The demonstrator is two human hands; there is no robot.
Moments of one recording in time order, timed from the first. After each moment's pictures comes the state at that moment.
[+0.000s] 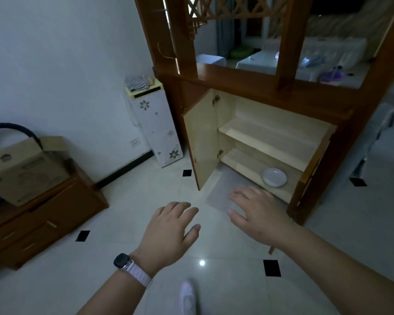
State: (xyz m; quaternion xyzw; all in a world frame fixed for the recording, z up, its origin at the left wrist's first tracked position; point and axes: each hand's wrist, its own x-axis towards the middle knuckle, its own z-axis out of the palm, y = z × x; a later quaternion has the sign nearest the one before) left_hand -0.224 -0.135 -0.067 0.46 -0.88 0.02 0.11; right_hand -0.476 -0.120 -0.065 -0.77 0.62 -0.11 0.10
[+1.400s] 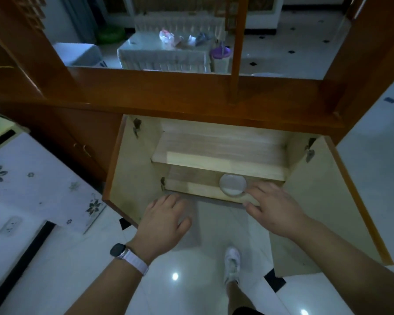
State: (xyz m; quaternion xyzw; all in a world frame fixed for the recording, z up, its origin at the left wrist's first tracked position) left_hand -0.350 -0.697 -0.150 0.22 -0.97 -0.07 0.05; right_hand -0.575 -0.503 -0.128 -0.49 0.86 -0.06 0.12
